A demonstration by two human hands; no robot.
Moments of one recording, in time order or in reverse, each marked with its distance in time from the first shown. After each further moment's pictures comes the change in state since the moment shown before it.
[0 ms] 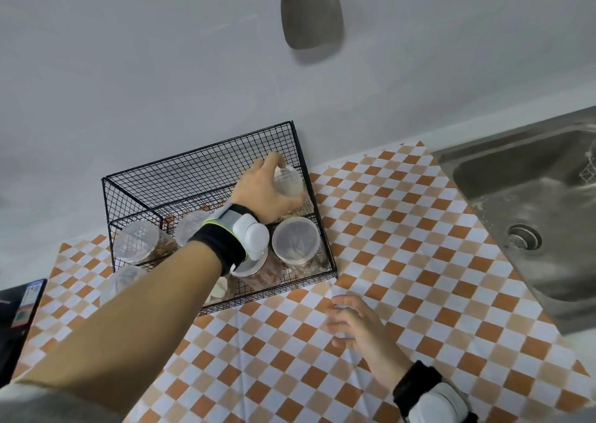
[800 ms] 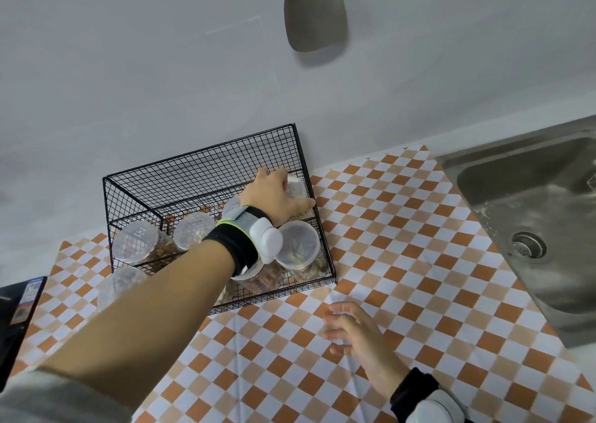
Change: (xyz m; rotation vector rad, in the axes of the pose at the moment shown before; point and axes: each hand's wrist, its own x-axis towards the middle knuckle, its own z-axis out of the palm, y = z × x) left_hand 0.008 0.013 0.012 0.154 -0.075 -0.135; right_hand 0.008 0.000 0.000 -0.030 0.007 0.032
